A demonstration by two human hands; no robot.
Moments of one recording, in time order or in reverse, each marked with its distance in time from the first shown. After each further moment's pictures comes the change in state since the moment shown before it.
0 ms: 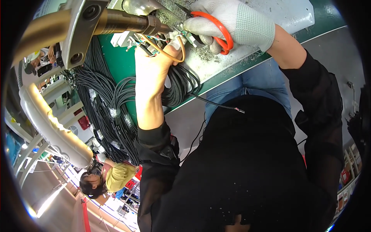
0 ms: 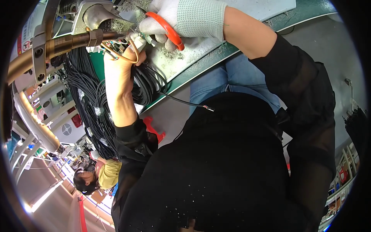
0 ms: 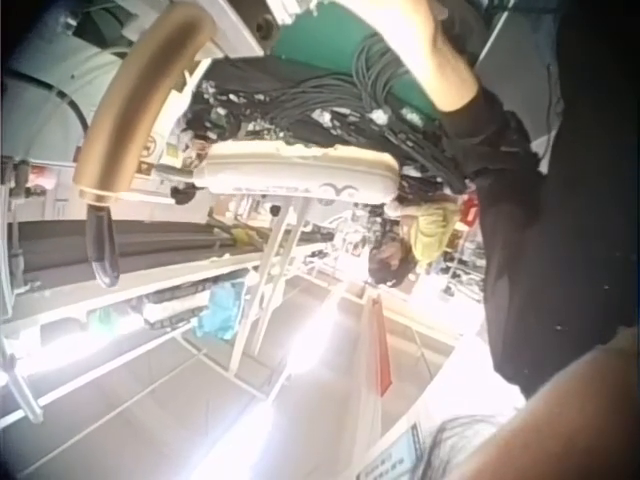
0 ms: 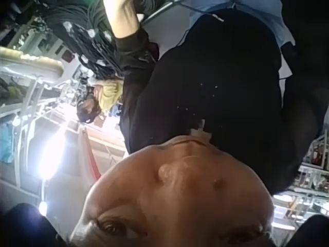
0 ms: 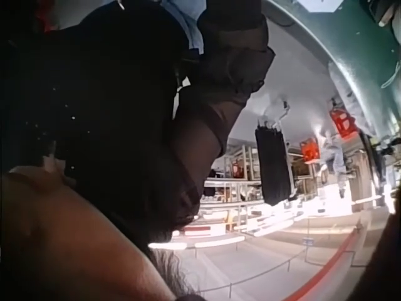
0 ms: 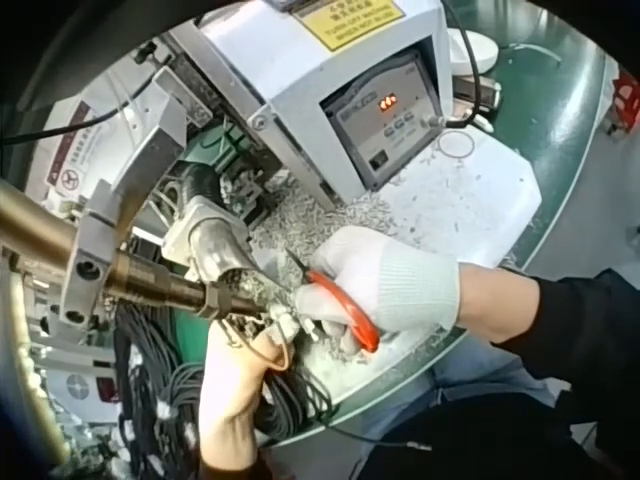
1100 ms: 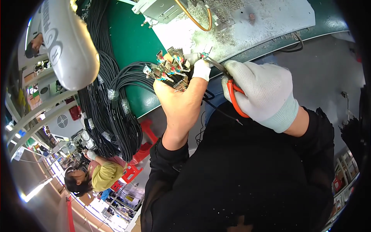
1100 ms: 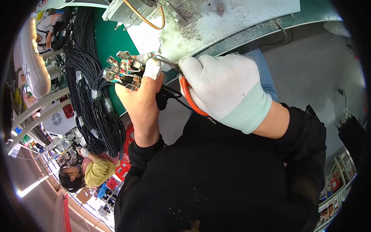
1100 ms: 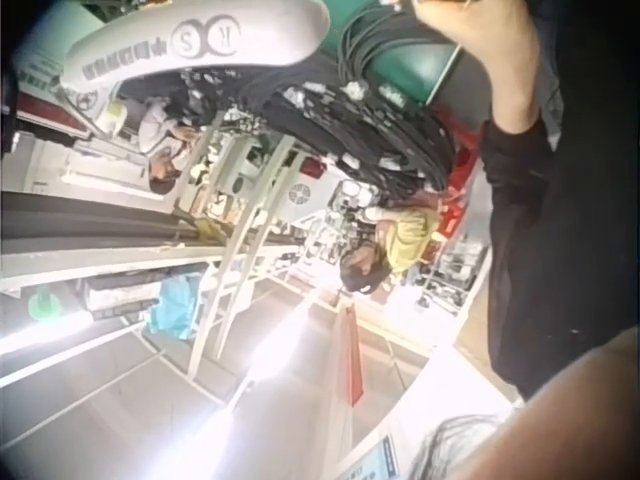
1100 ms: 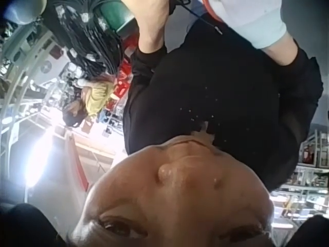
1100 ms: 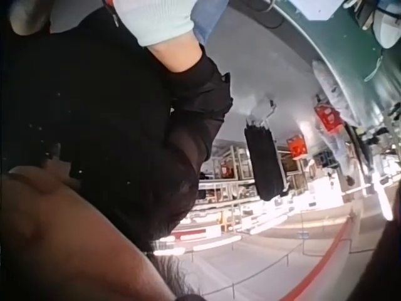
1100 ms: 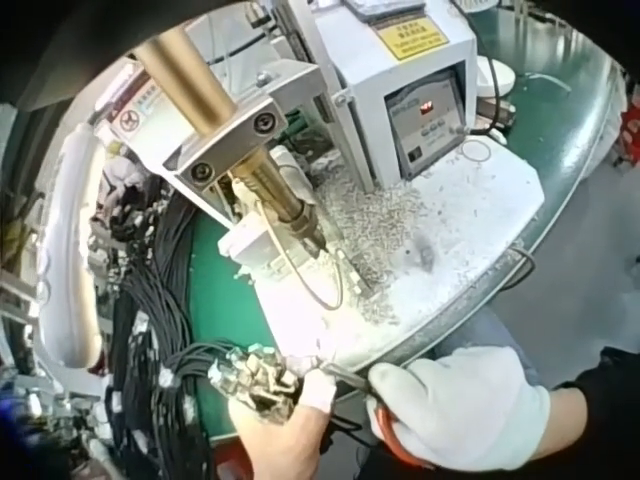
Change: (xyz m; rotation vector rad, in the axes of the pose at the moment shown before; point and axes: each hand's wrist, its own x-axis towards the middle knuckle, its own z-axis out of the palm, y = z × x) left_hand -0.102 0.014 0.032 -0.285 0.290 0.092; right_hand -0.100 0.025 0.107 -1.100 0.486 -0.463
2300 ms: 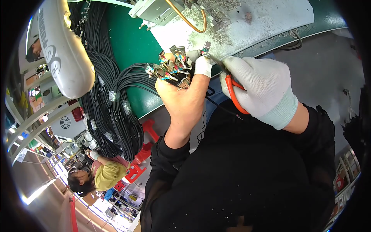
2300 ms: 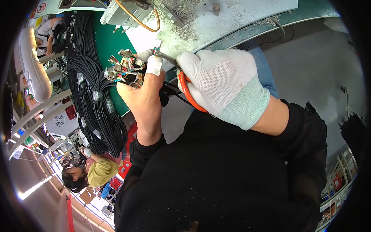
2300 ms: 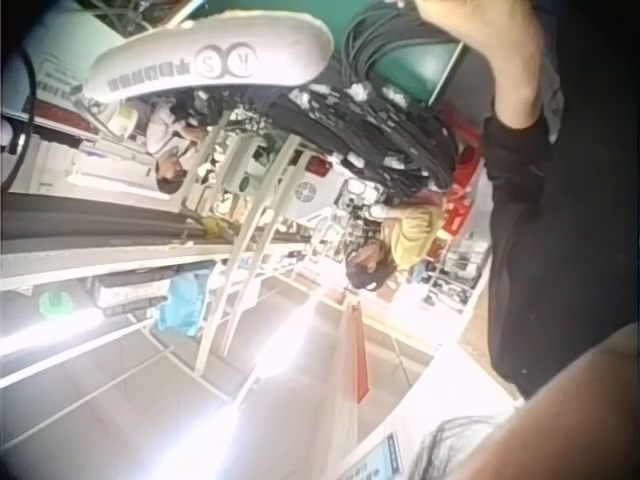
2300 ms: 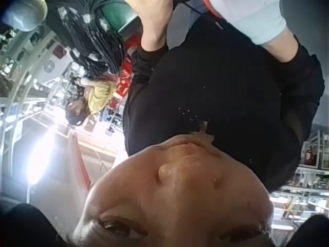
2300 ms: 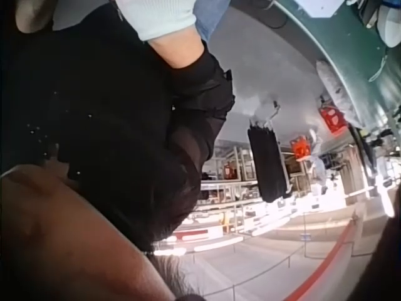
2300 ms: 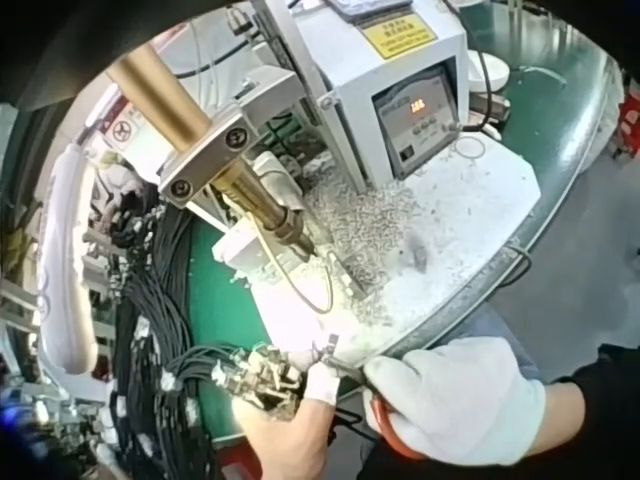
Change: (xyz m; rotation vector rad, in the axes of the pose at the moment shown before) left_hand 0.002 -0.005 0.008 0.110 0.023 0.023; right_hand 0.001 0.006 0.002 0.039 0.020 0.058
